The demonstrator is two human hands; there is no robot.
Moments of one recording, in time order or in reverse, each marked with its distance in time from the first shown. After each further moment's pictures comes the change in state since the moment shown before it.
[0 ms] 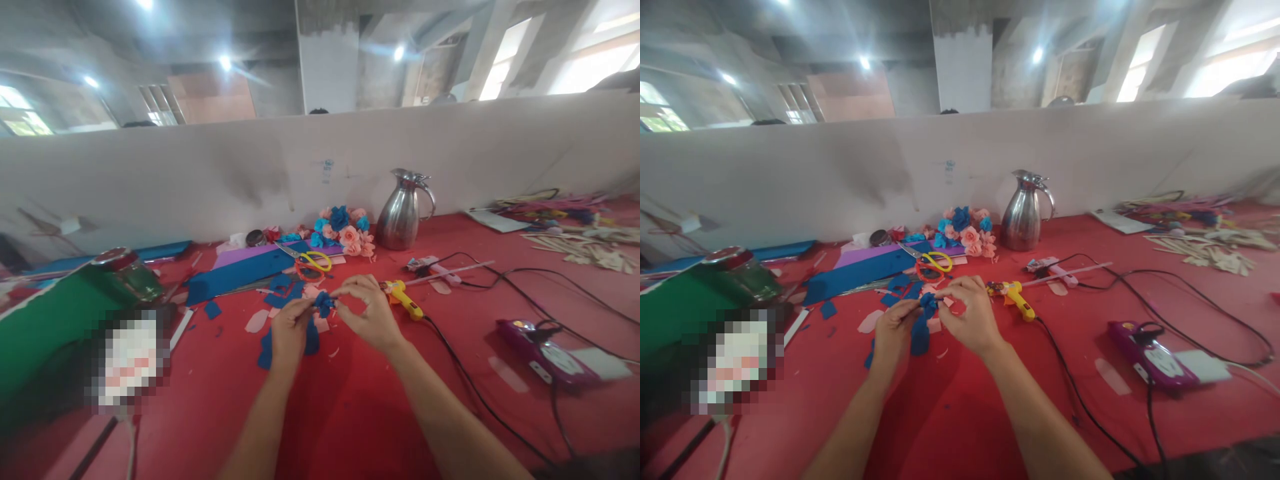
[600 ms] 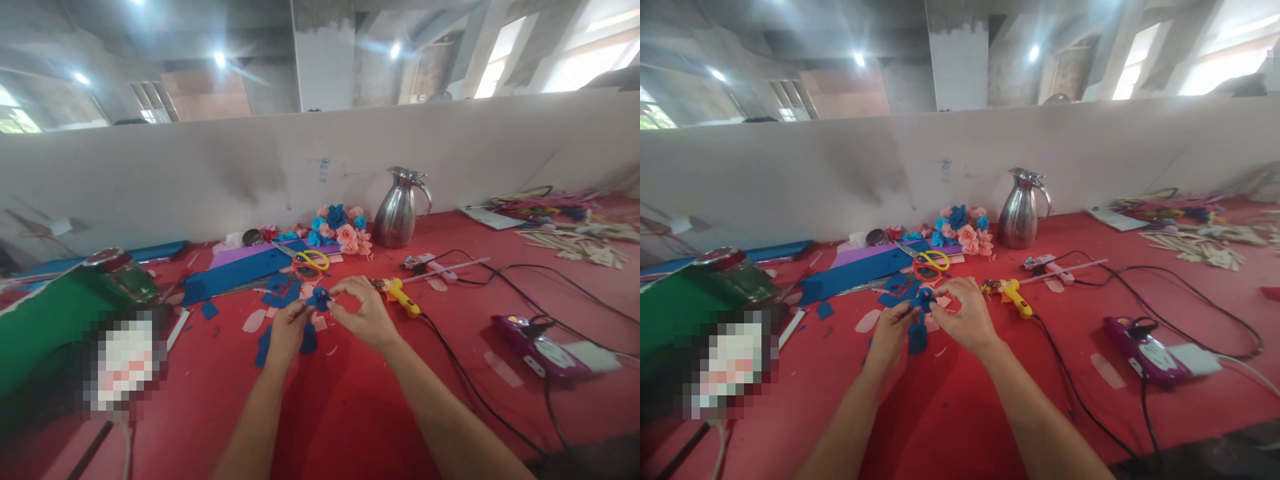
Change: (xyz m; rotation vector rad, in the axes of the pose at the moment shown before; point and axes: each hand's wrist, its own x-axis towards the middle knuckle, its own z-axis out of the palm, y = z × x) left_hand -0.001 0.018 0.002 -0.147 -0.116 -0.235; right_hand 0.000 -0.002 0.003 0.100 0.001 0.019
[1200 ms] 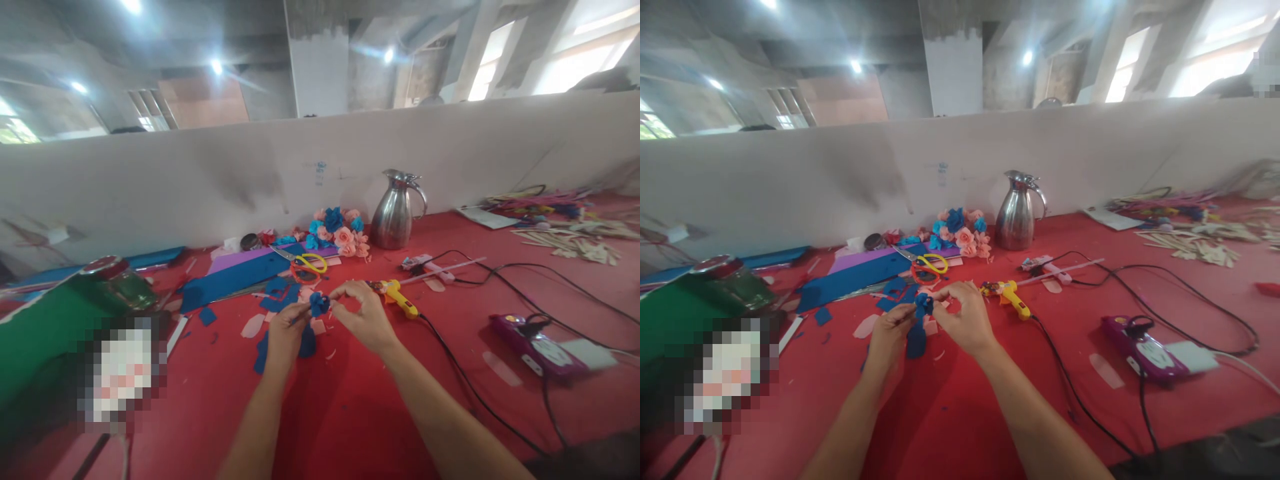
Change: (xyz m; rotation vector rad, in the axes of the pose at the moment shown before) left_hand 0.007 -0.015 -0.006 0.079 0.048 0.100; right_hand -0.001 -0.001 0.002 0.022 0.060 0.118
